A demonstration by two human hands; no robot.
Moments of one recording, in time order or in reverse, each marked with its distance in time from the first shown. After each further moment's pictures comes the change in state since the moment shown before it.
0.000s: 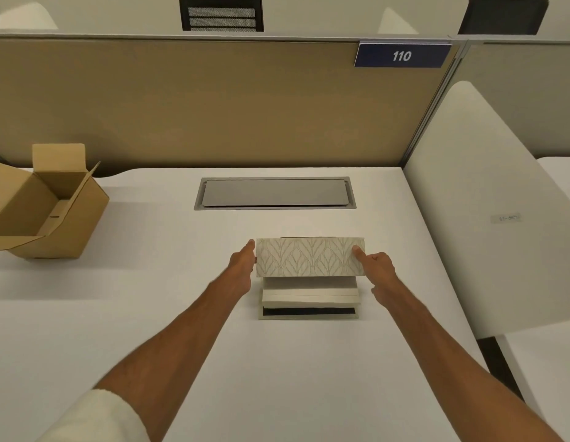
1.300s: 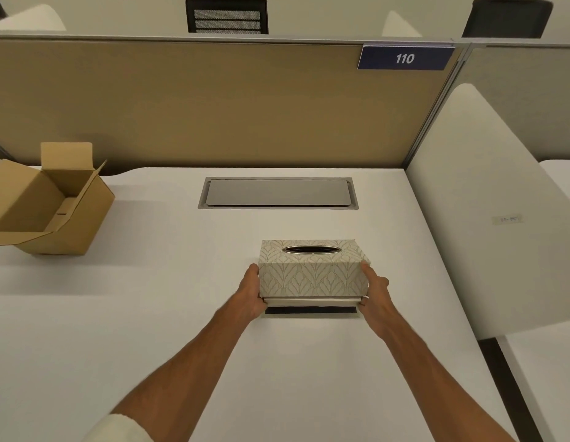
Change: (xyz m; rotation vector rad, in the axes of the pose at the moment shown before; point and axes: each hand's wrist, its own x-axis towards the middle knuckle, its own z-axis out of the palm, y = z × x) left_hand -0.001 -0.050 0.006 -0.381 -0.135 -0.126; right_hand -0.026 0.040 0.006 0.448 -0.126 0.194
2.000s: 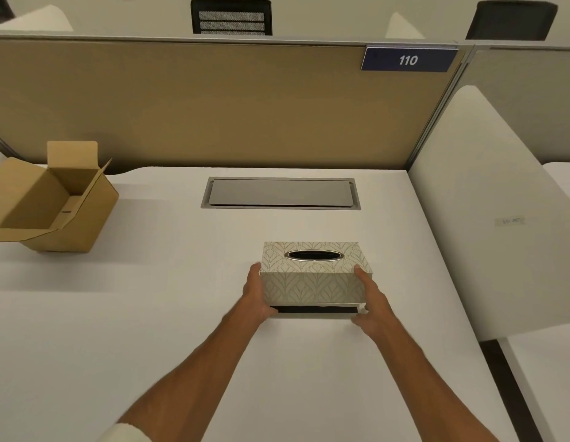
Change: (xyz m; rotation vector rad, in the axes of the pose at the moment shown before) left_hand -0.003 -0.010 0.004 -0.086 0.046 -0.020; right_hand -0.007 0.010 0.000 0.017 -0.025 0.135
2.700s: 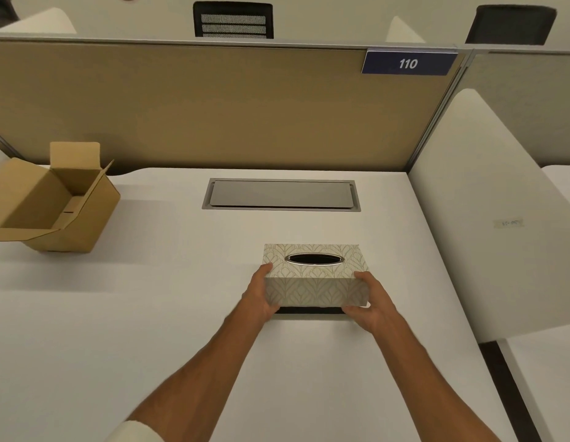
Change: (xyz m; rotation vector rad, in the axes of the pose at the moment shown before) left_hand -0.007 0.001 0.003 -0.047 -0.001 -0.062; right_hand -0.011 -0.012 0.008 0.342 -0.033 0.164
